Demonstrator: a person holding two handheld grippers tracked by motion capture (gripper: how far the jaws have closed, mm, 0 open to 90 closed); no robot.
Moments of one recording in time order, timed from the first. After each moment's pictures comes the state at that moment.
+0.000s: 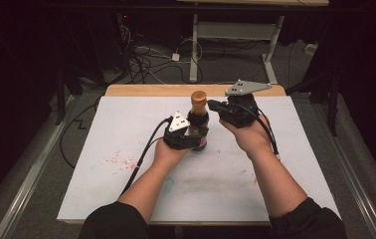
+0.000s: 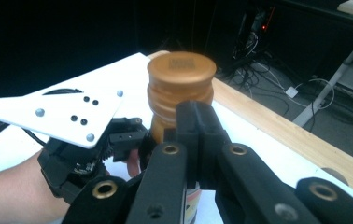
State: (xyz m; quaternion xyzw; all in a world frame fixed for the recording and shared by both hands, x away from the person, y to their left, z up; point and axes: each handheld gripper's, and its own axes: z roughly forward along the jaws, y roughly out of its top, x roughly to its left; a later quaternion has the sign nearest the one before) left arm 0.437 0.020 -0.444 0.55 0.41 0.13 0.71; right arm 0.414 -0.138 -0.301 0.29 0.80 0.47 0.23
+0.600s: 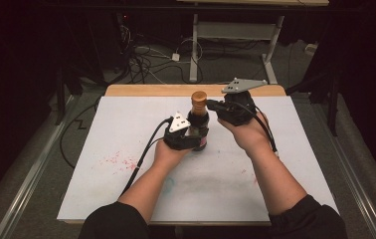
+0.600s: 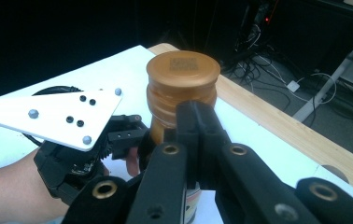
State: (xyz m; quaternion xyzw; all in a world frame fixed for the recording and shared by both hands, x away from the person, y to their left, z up) left arm 0.436 0.020 -0.444 0.55 0.41 0.13 0.71; right arm 0.418 -0.133 -0.298 0.29 0.81 0.46 0.23
